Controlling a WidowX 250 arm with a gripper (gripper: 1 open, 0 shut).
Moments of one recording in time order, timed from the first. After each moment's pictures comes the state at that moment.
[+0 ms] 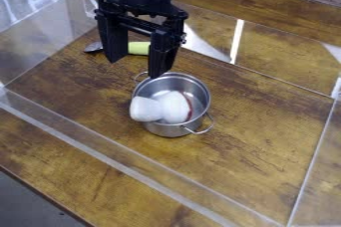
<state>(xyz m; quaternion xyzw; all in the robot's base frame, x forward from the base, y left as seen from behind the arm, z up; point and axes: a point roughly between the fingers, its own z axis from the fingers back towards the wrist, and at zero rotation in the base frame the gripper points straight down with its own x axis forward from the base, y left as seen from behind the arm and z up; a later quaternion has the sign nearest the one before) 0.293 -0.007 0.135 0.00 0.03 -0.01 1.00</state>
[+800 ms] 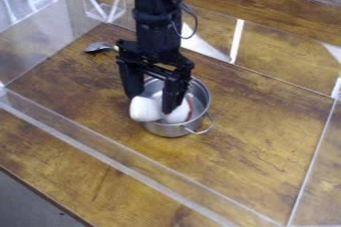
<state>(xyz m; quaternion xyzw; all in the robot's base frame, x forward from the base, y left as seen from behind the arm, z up) 0.320 -0.005 0.064 -0.02 0.02 -0.02 1.00</state>
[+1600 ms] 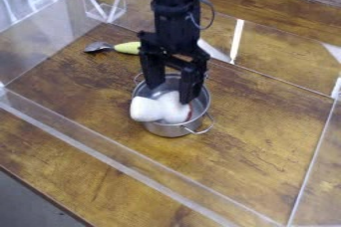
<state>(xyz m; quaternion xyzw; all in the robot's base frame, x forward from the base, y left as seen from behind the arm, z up) 0.342 -0.016 0.067 -0.03 0.00 -0.07 1.00</state>
